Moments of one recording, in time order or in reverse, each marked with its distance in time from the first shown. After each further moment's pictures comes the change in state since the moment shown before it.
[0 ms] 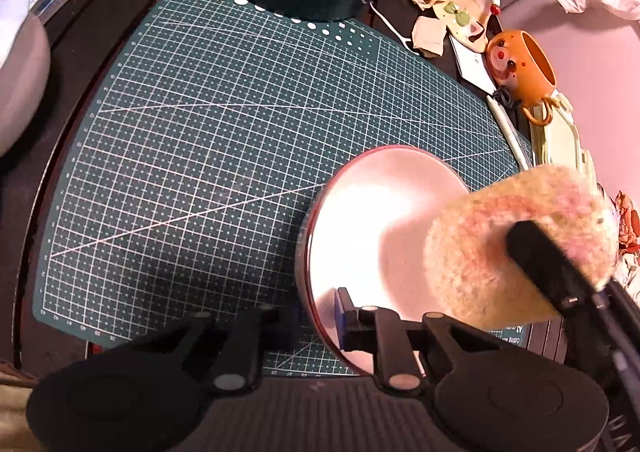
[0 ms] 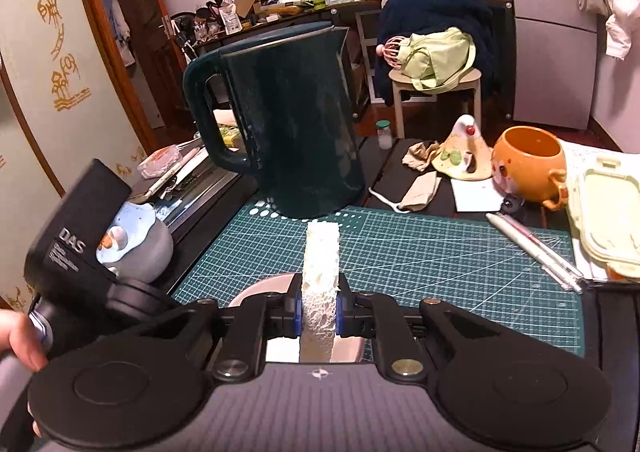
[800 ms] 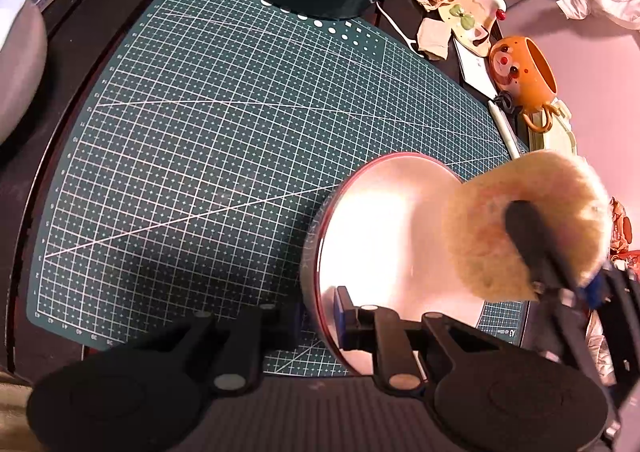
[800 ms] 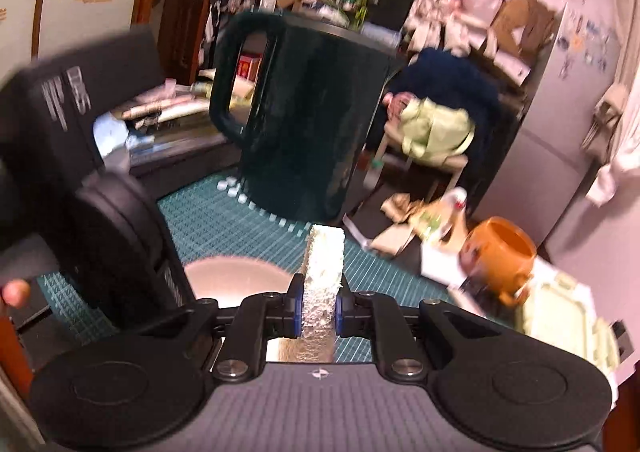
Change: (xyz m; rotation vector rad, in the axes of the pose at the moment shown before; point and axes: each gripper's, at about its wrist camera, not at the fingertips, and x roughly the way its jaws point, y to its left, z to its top) left arm 0.011 0.025 0.007 0.002 0.019 -0.038; right arm 0.017 0.048 -0.023 -0.373 -0.081 -0.213
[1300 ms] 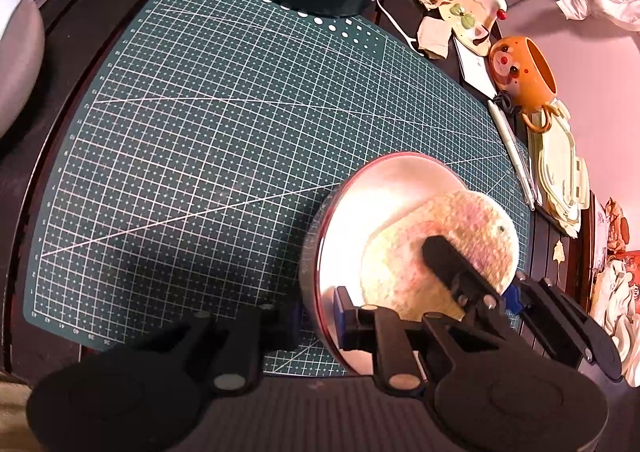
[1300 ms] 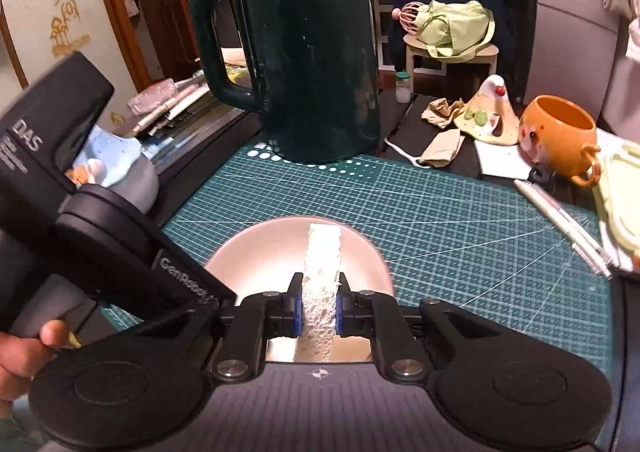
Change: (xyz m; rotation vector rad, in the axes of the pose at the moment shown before) left arm 0.000 0.048 -0.002 -0.012 0.004 -0.013; right arm 0.026 -0.028 -0.010 0.254 0.198 0.141
